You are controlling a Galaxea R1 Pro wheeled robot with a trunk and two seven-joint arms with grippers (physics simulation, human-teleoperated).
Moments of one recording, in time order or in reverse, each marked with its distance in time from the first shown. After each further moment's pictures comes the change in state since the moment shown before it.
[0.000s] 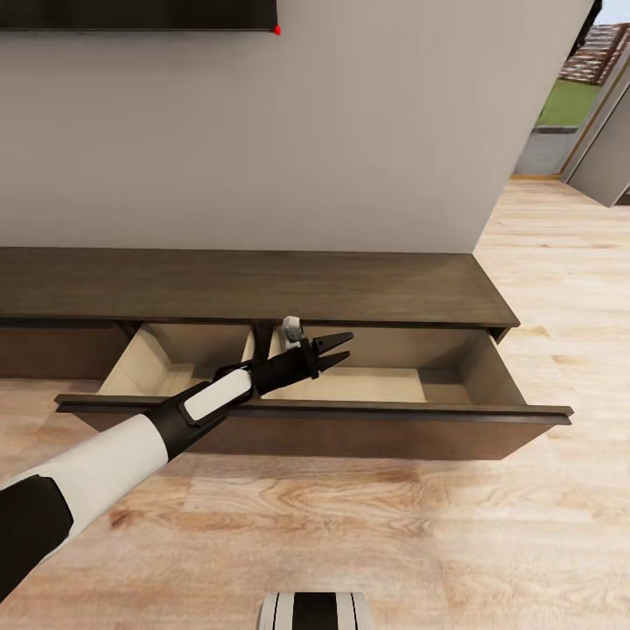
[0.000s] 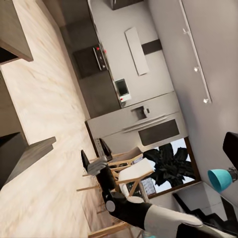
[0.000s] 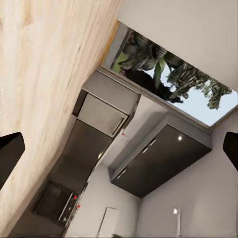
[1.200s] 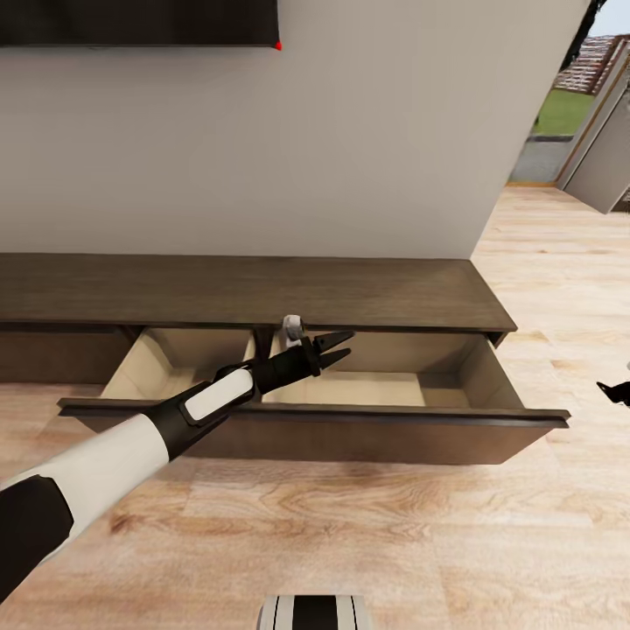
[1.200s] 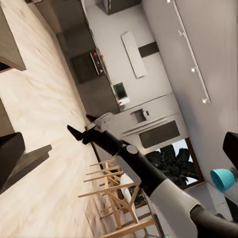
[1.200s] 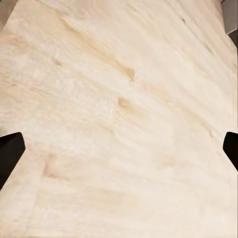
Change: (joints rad) left arm 0.000 -0.003 0.000 -0.012 0.000 -0.032 0.006; right arm -0.258 0.027 -1.072 -0.313 -0.015 0.102 1.231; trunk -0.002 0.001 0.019
